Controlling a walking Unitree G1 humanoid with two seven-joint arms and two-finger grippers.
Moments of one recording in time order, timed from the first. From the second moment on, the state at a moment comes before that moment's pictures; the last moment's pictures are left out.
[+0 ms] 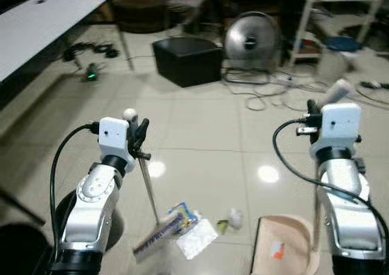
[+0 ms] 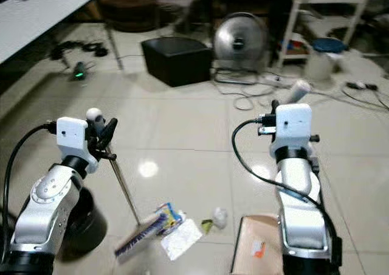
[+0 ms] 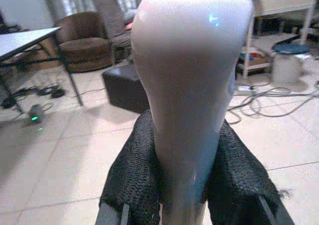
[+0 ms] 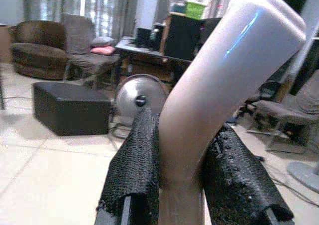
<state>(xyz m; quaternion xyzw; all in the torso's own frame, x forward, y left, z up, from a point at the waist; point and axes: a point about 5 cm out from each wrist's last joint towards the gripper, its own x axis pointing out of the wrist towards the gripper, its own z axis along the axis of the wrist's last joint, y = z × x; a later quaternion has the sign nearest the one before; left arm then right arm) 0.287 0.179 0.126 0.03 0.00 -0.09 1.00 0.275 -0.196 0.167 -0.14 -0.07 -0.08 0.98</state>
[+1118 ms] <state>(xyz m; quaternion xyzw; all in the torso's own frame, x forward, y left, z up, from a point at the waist) 0.288 0.172 0.128 0.06 -0.01 -0.10 0.99 0.272 -0.193 0.165 -0.13 -0.07 -0.08 0.99</state>
